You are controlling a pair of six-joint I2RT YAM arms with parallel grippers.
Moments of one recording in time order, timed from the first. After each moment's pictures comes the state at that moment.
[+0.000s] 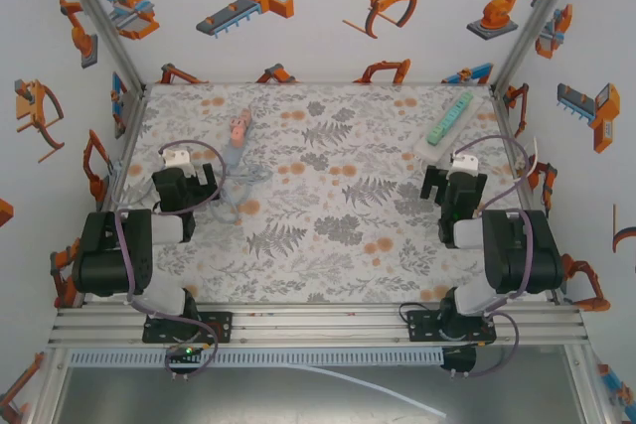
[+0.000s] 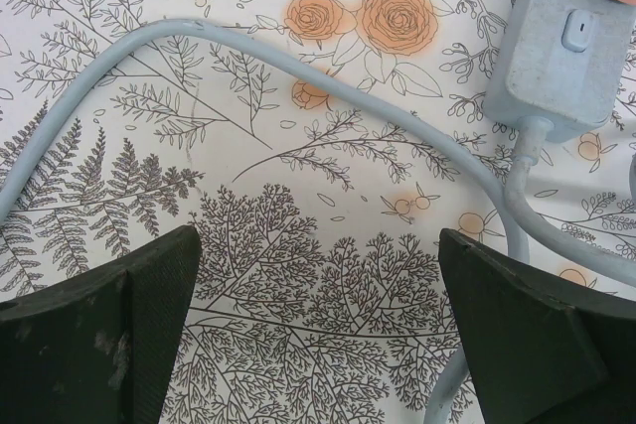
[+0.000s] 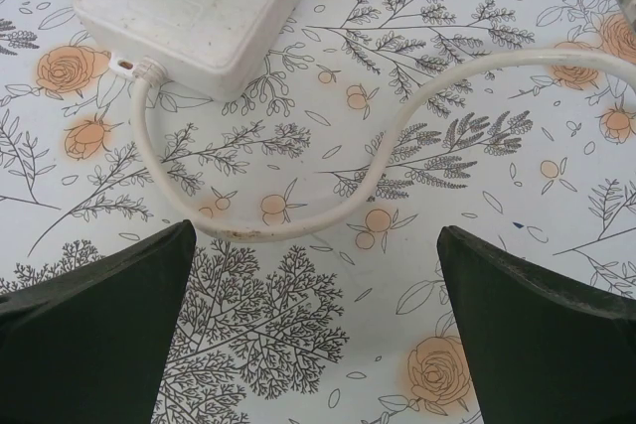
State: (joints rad) left arm -0.02 1.55 0.40 0.72 -0.09 -0.05; right arm 0.01 1.54 0.34 0.81 0.22 0.03
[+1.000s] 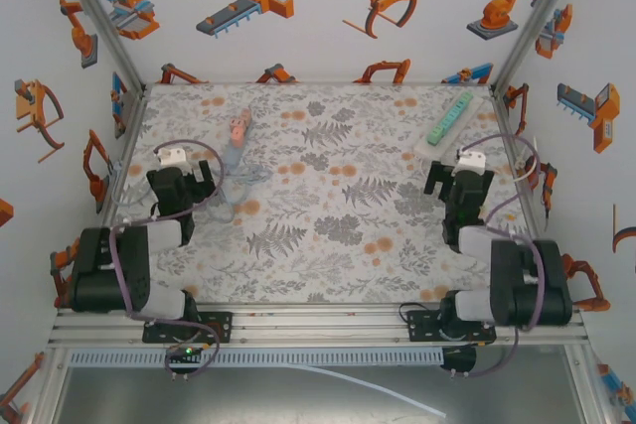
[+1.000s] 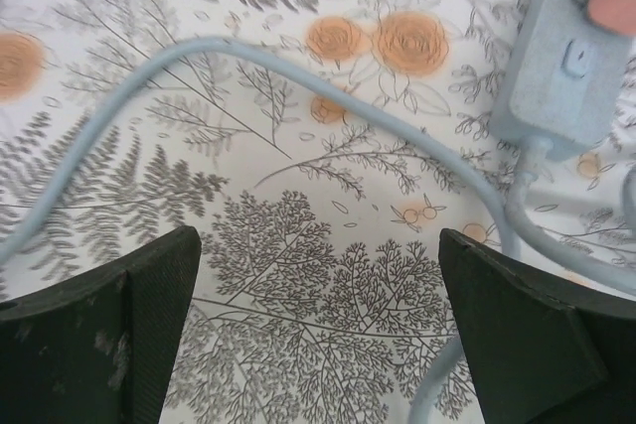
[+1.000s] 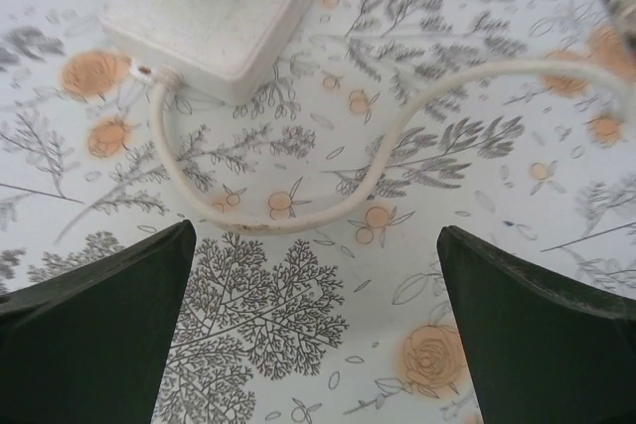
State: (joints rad) left arm -0.04 1.38 0.38 0.65 -0.20 -0.06; right arm 0.01 1.27 0.34 0.64 0.23 0.06
